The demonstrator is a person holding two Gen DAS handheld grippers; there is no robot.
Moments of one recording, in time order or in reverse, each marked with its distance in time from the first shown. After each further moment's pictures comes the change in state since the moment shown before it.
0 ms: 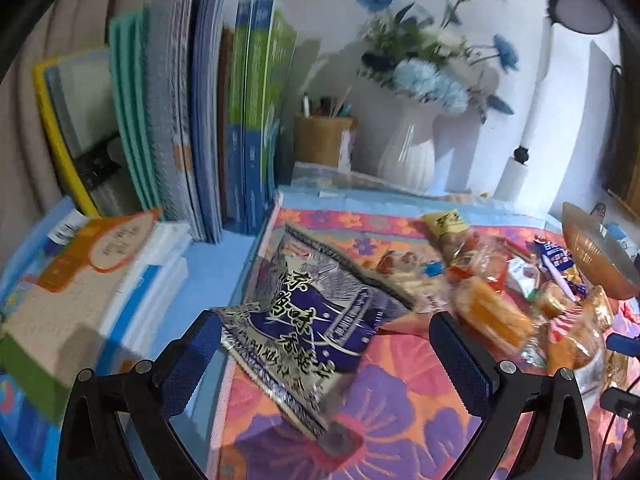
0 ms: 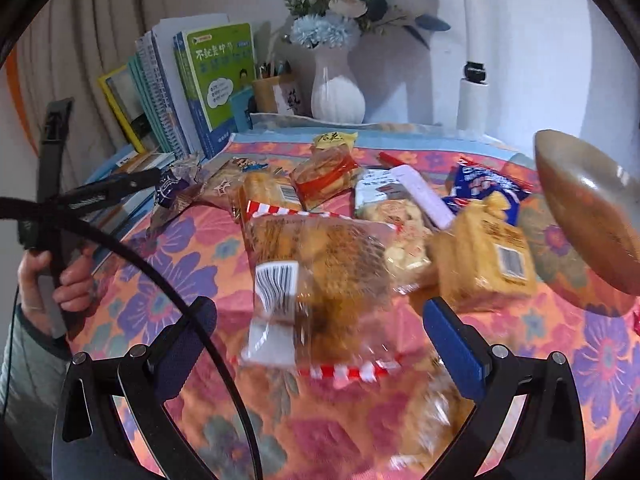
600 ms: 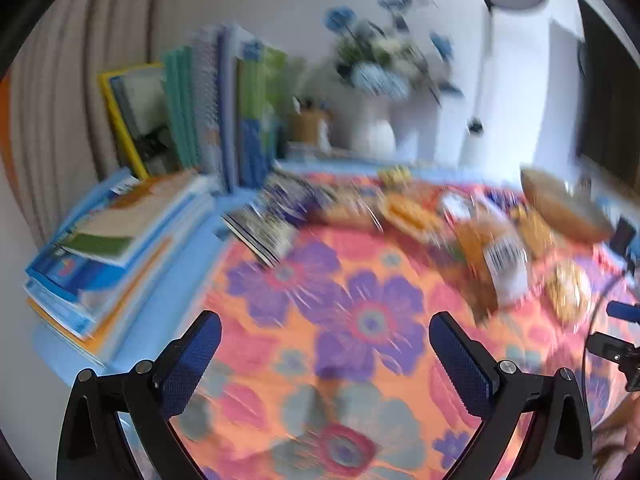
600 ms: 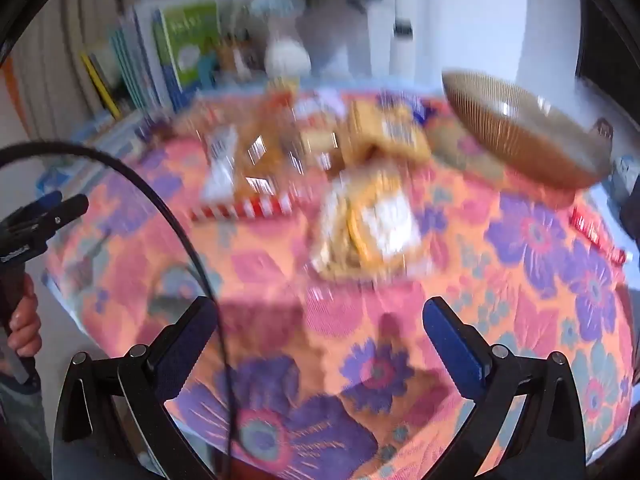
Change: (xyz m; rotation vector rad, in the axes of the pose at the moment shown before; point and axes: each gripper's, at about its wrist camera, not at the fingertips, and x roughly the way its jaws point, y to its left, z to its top) left arm -0.144 -0.052 -0.087 -0.004 -0.055 0.080; right arm -0.108 -0.006 -0.069 0.050 0.053 -0.156
